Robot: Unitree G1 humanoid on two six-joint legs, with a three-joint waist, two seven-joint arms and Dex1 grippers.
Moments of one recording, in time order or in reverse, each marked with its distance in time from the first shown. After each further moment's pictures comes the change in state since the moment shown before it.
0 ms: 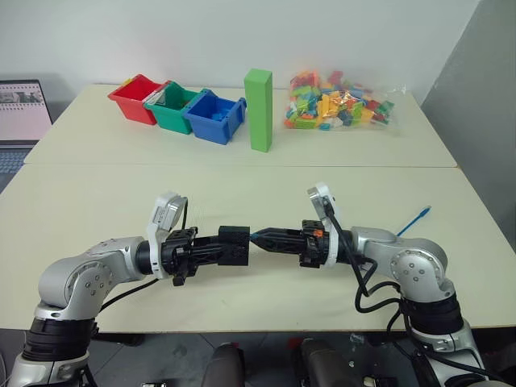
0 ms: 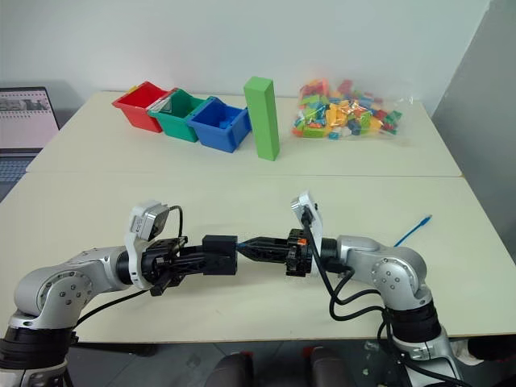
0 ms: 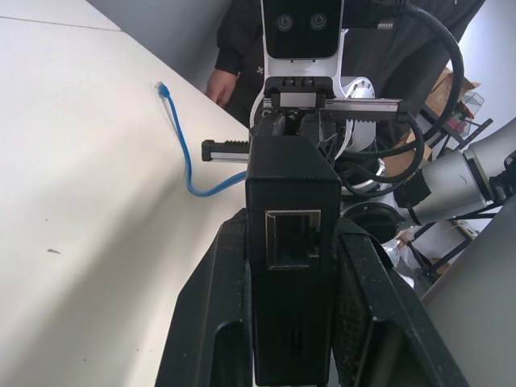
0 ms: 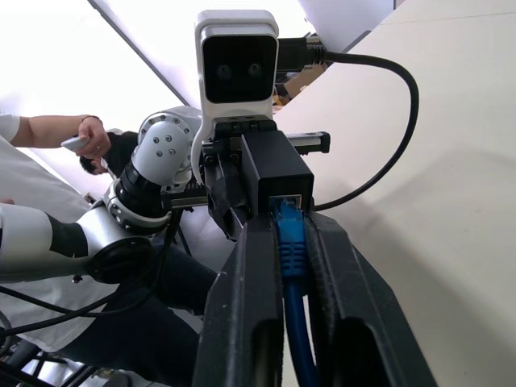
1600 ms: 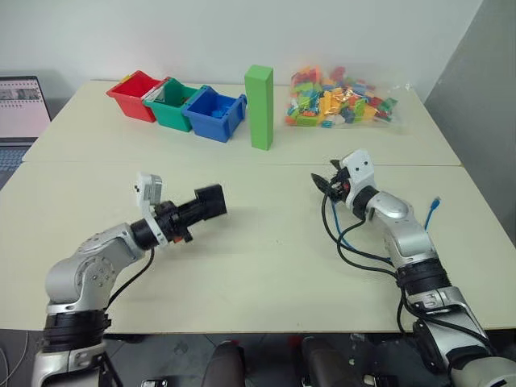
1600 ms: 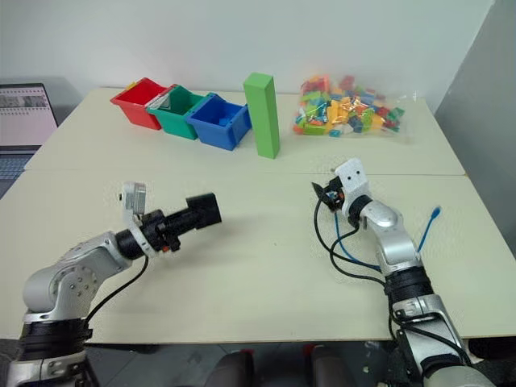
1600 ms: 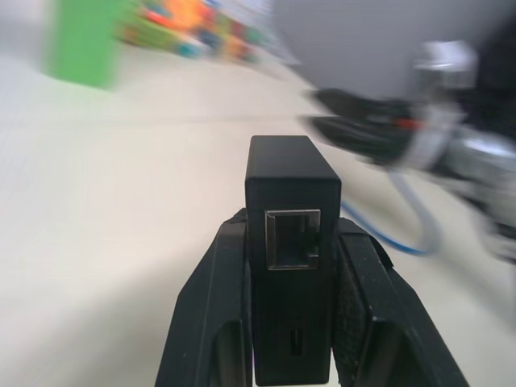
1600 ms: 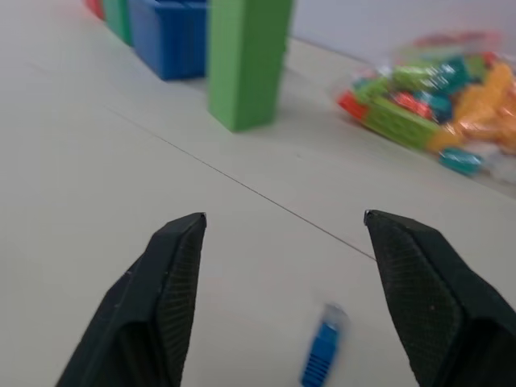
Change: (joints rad) left arm -0.116 -0.171 0.112 0.217 0.317 -0.345 0.463; right arm -0.144 -0.084 0.025 0.488 -0.750 -0.872 -0.066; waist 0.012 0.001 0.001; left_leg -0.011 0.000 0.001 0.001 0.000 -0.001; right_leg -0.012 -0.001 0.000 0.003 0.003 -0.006
